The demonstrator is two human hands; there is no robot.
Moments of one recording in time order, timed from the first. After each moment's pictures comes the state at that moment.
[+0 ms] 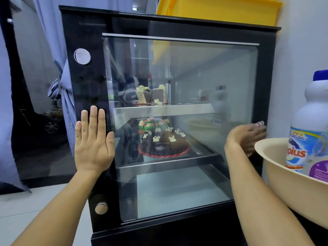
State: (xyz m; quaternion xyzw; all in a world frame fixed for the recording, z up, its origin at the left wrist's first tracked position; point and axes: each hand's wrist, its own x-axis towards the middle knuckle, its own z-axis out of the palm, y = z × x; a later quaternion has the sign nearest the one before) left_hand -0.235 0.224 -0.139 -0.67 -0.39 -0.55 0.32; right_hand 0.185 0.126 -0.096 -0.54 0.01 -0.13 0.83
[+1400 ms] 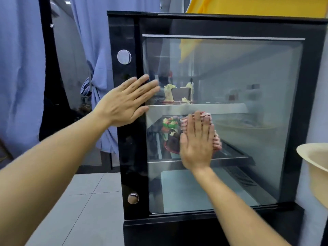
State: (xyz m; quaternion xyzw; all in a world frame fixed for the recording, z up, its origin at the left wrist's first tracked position) left_hand -0.286 0.228 0.003 -0.77 -0.19 -0.26 0.55; right_hand -0.022 0.164 -0.158 -0.56 -0.51 -0.46 0.47
